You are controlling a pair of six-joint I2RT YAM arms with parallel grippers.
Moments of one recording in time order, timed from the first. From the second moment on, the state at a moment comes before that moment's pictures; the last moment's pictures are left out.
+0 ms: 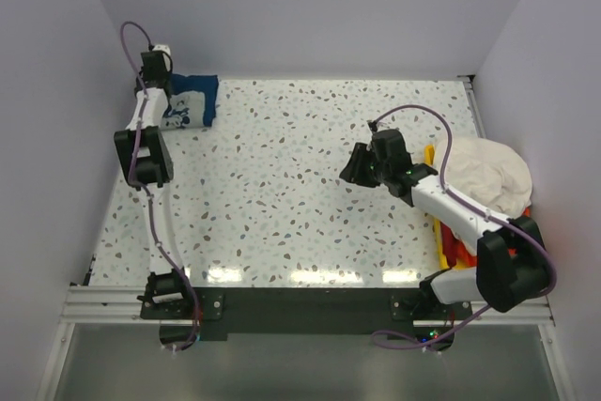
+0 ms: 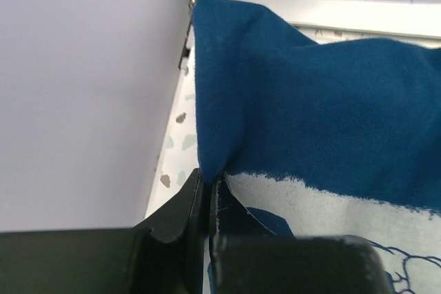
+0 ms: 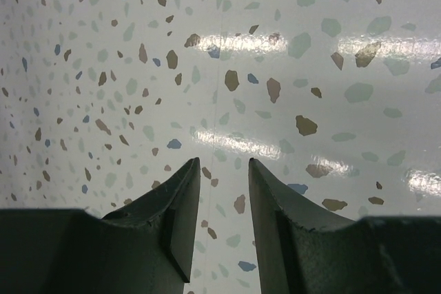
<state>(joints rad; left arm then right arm) 0.19 2.60 2.31 -0.31 -0.33 0.25 0.45 1.36 0.85 -0.20 -0.09 0.61</state>
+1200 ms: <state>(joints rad) 0.01 1.92 1.76 -0.17 -0.36 -0.19 0.45 1.29 0.87 -0.25 -0.03 0.58</state>
